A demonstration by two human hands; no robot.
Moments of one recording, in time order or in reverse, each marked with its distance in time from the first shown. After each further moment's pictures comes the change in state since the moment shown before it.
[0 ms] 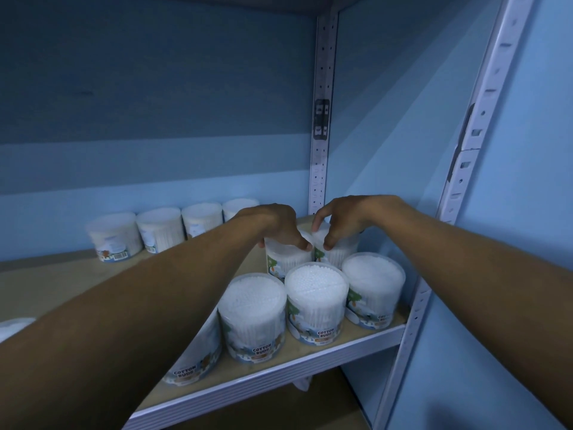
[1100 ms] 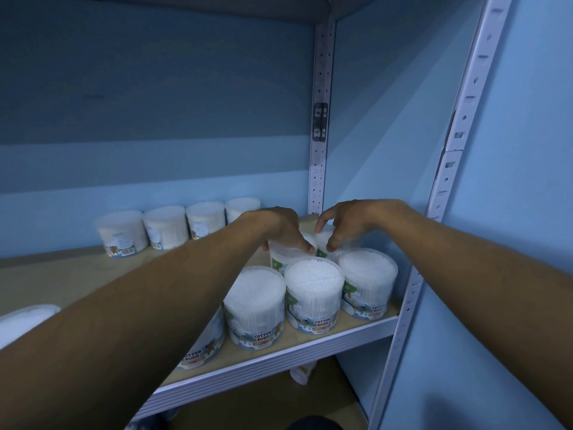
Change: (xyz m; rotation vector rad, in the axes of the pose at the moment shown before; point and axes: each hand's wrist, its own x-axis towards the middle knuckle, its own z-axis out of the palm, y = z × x) left_hand -0.035 0.014 0.002 -0.019 0.001 0.001; right_hand -0.024 0.001 0.007 -0.003 -0.009 0.022
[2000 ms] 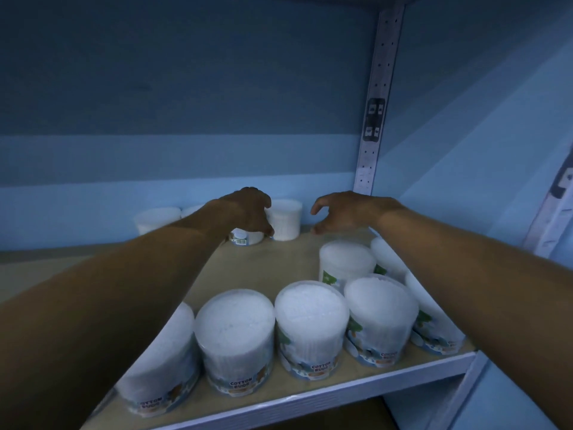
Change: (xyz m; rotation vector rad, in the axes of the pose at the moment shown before) left_hand 0.026 -0.152 -0.024 0.045 0.246 -0.092; right_hand 0.083 -0.079 -0.010 0.043 0.149 -0.103
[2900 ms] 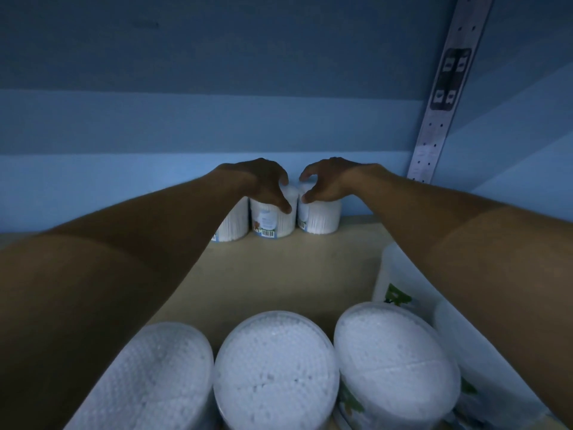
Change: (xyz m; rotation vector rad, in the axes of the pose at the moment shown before) left_hand 0.086 -0.065 0.018 0.085 -0.013 0.059; right_hand 0.132 -0.062 0.015 -0.110 0.068 -0.096
